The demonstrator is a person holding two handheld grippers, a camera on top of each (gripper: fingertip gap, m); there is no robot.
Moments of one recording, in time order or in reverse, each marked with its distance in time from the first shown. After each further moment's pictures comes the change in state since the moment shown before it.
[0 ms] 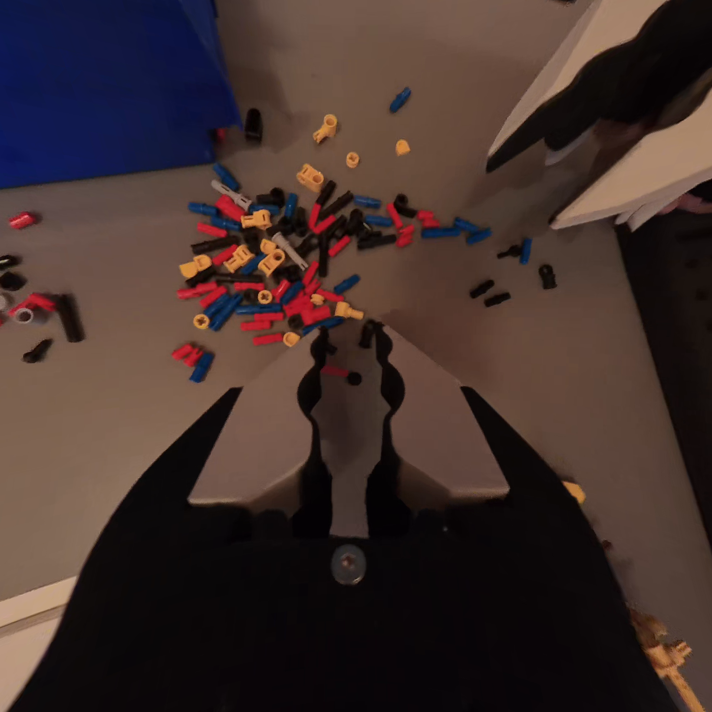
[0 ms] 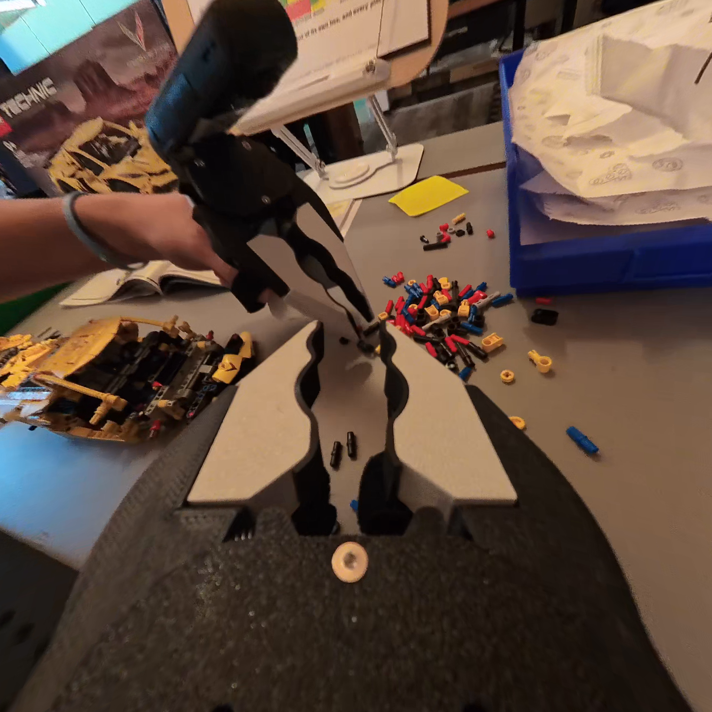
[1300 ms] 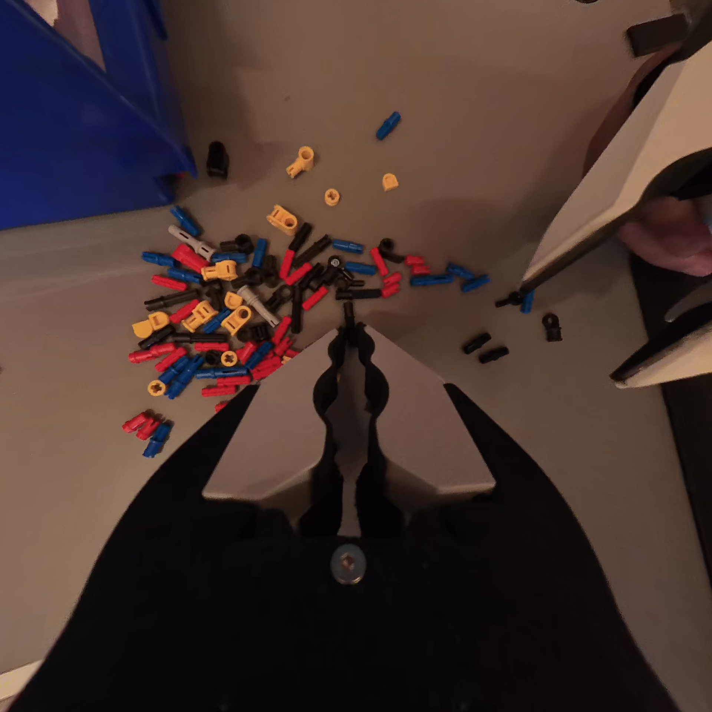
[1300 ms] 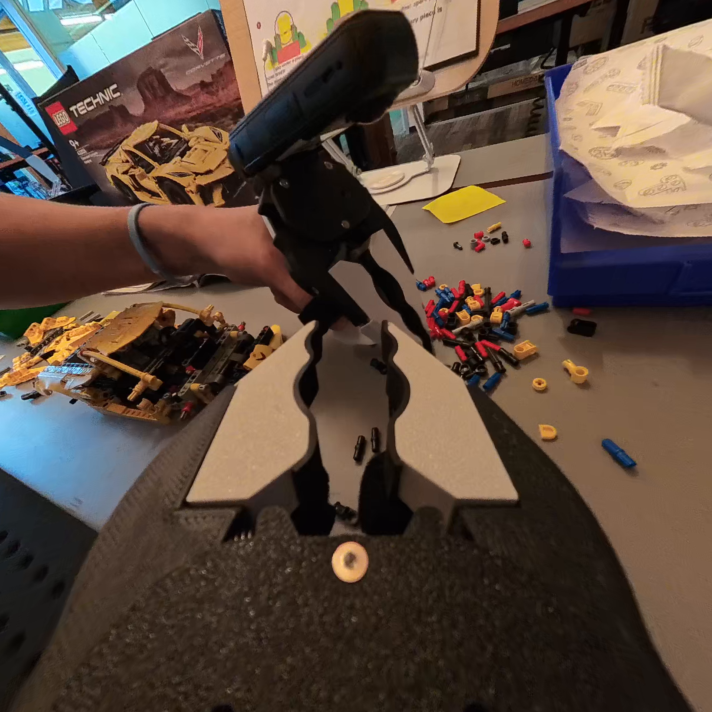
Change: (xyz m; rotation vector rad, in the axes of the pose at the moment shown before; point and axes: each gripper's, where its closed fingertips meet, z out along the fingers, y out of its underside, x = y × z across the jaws) left arm 0.012 -0.018 0.036 -0.036 -0.020 -0.007; right arm -0.019 0.002 -0.006 0.022 -0.086 -0.030
